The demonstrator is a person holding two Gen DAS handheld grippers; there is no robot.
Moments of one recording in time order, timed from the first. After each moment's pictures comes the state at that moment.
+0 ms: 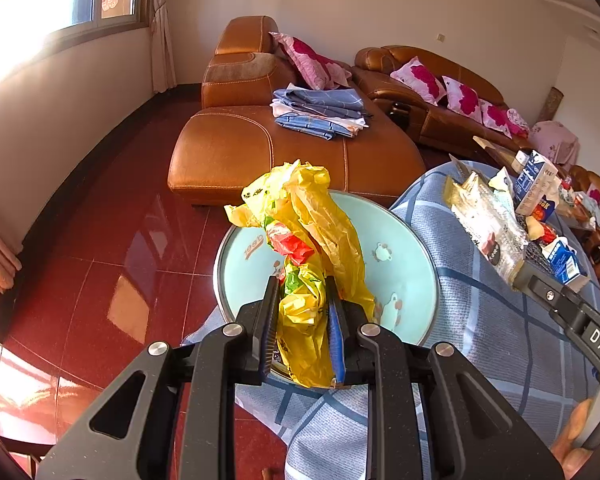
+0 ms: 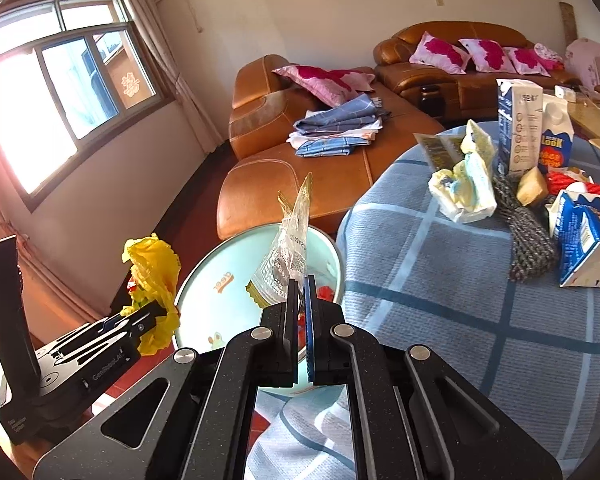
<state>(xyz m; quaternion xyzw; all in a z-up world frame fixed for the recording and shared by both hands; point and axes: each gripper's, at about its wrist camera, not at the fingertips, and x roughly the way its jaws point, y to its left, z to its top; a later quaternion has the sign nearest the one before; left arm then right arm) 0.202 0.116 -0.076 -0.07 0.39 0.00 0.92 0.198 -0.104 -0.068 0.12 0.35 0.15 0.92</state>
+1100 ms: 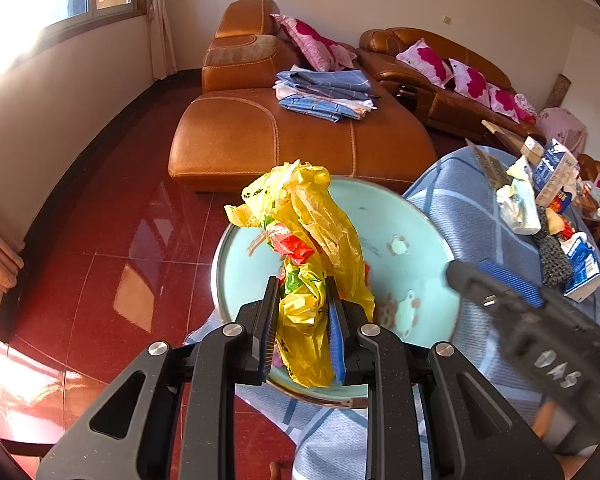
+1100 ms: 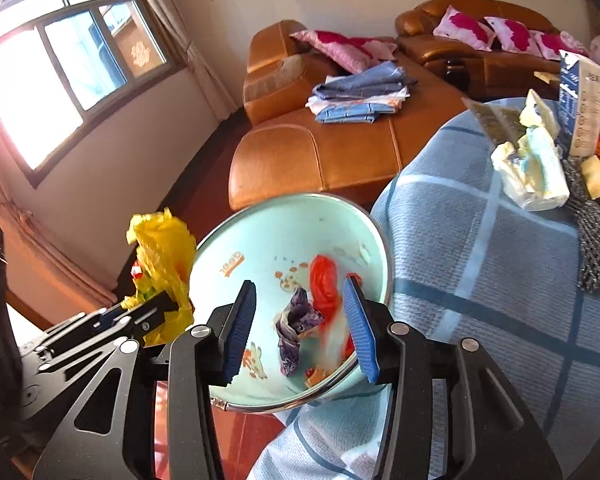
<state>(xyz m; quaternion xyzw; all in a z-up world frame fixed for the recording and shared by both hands) 0.231 0.118 -0.094 -0.06 0.42 0.01 0.90 0.240 -0.072 -0.100 0.11 0.39 0.19 0.89</state>
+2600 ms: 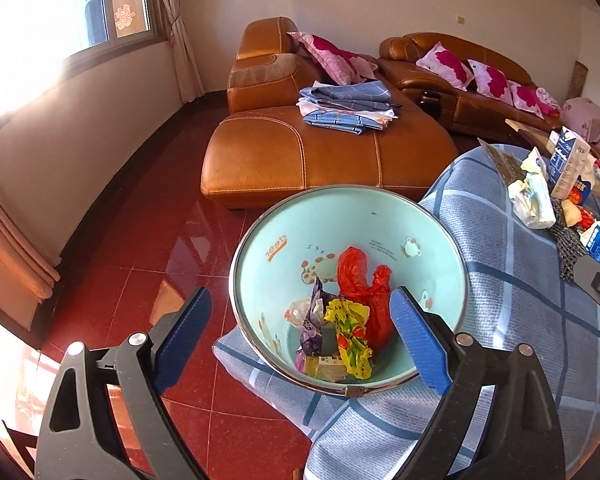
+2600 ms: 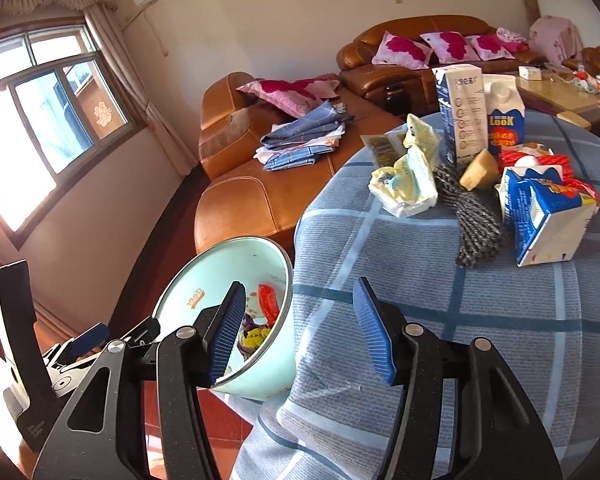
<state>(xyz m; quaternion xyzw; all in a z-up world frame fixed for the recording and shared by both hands) 0.209 0.092 -0.077 -0.01 0.39 0.07 0.92 0.183 -0.155 -0.070 0.17 0.33 0.10 0.92</state>
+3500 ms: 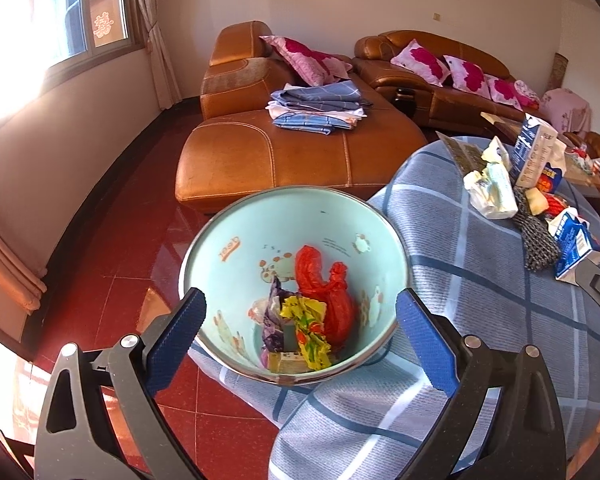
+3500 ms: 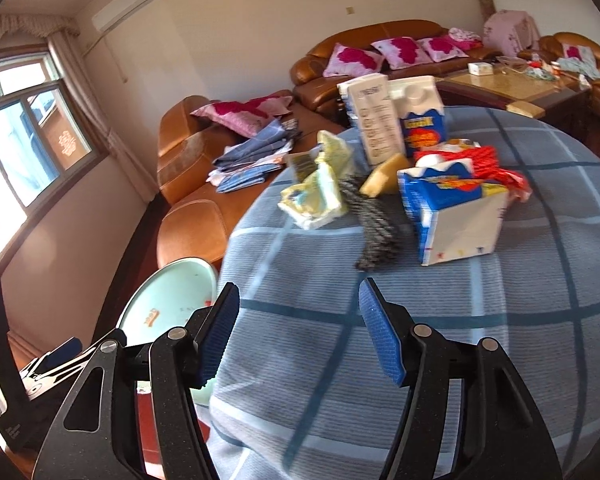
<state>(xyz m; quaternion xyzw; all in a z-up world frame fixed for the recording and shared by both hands) 0.204 0.047 -0.070 0.00 0.39 0.03 0.92 0.159 -0.221 -0.075 0.19 0.32 0.02 0.93</state>
